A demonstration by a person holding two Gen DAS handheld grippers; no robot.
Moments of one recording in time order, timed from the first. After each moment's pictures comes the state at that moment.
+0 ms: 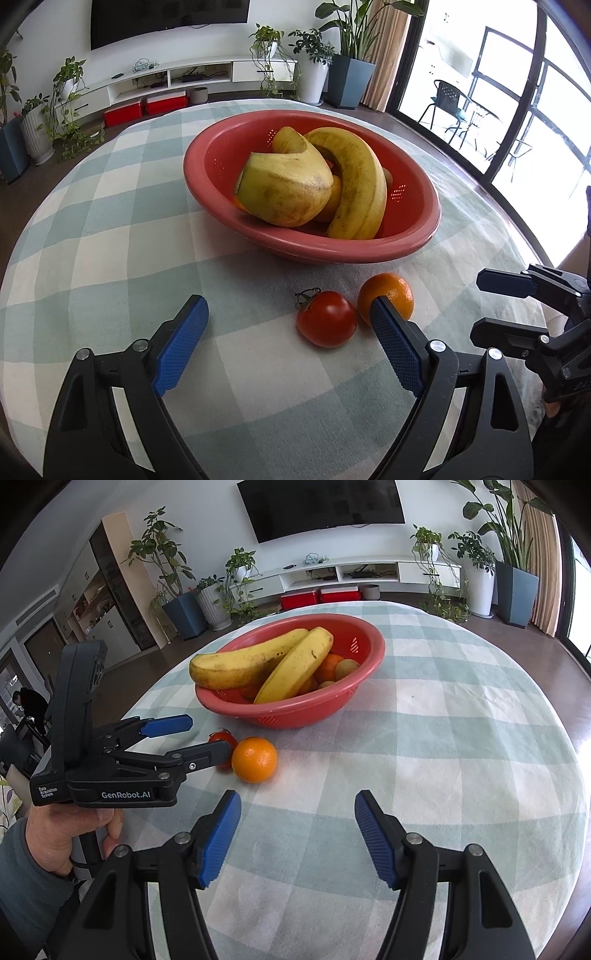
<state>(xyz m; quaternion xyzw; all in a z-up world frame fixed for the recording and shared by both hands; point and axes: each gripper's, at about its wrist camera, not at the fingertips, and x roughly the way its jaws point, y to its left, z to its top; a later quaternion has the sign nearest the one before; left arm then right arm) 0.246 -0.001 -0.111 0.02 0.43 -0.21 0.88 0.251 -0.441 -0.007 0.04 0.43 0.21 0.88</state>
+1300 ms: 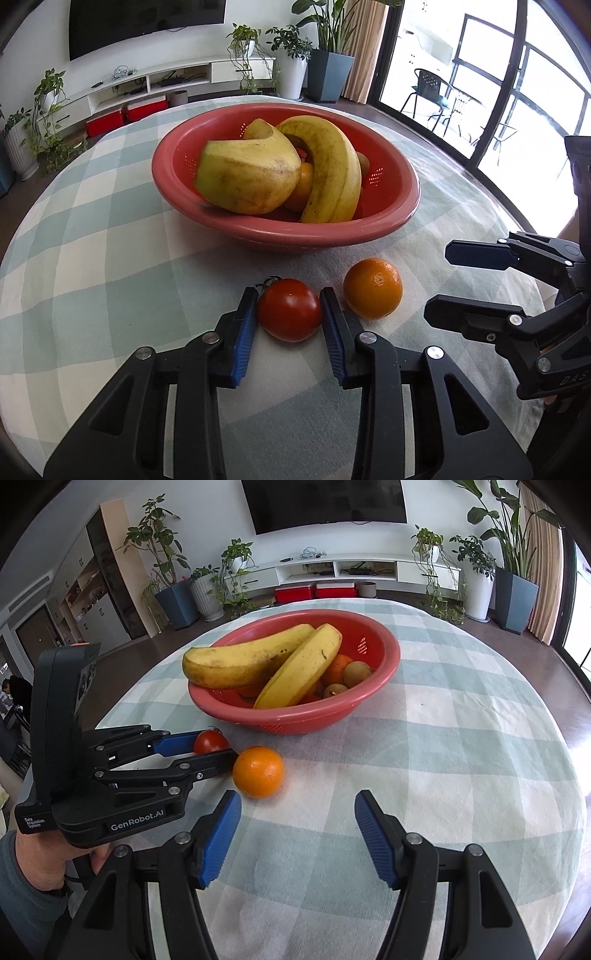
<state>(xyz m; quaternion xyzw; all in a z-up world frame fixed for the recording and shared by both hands) 0.243 -0.008 -0.118 0.04 0.43 -0.25 0.87 0.266 -0.420 -0.009 0.01 0.44 0.19 0.88</state>
